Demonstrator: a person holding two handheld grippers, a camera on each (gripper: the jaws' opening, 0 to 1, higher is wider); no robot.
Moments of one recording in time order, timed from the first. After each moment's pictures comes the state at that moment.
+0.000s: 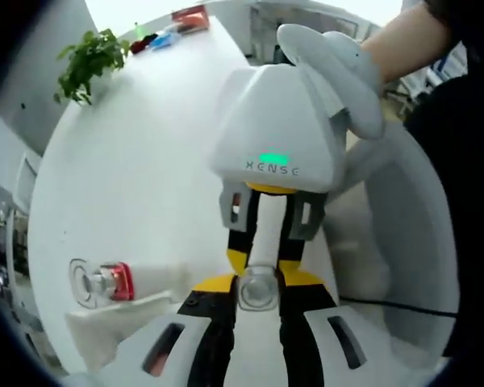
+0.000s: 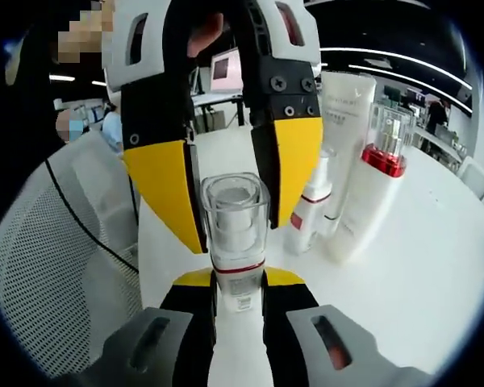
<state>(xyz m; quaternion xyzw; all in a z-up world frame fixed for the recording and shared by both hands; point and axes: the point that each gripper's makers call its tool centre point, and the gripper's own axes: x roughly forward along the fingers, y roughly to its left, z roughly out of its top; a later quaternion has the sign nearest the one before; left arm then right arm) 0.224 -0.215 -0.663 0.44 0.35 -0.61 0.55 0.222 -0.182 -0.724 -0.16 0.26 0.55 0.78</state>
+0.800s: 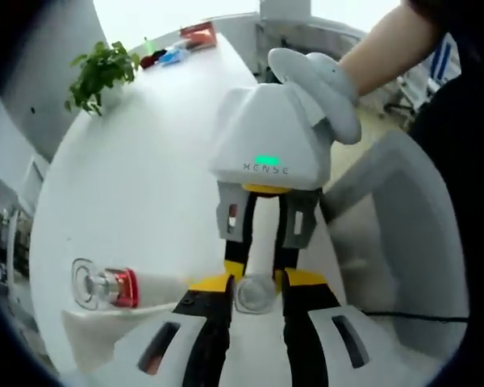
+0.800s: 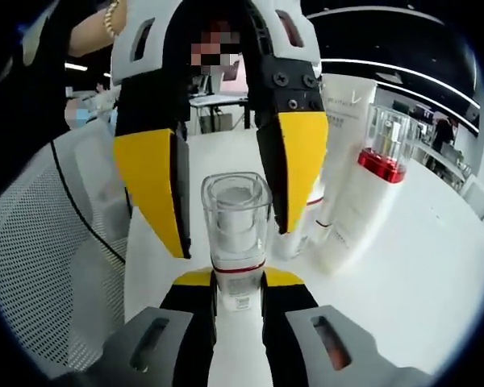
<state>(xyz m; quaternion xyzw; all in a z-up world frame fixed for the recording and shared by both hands) 0.234 -0.224 -0.655 0.38 0.30 -0.62 0.62 0.236 -0.184 -0.726 -0.19 0.22 0.56 0.77</state>
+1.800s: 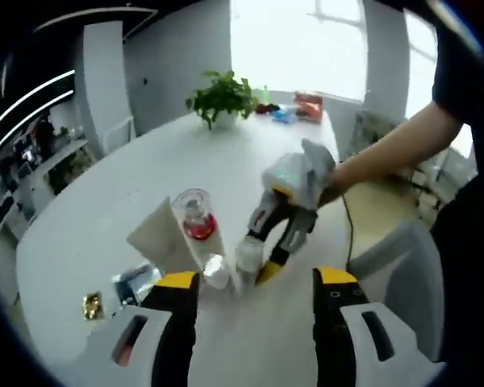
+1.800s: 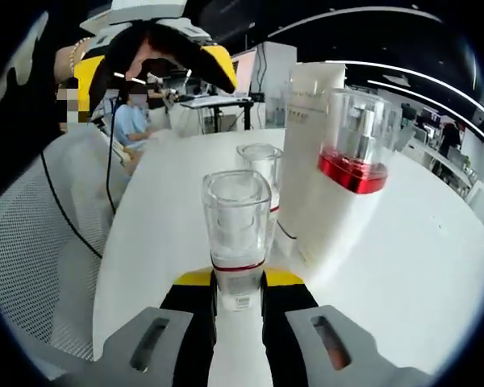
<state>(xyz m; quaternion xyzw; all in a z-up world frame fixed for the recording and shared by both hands) 0.260 -0.138 -0.607 0.17 0.27 -0.47 0.82 0.286 -0.186 -0.726 -0.19 0.22 0.58 0.76</state>
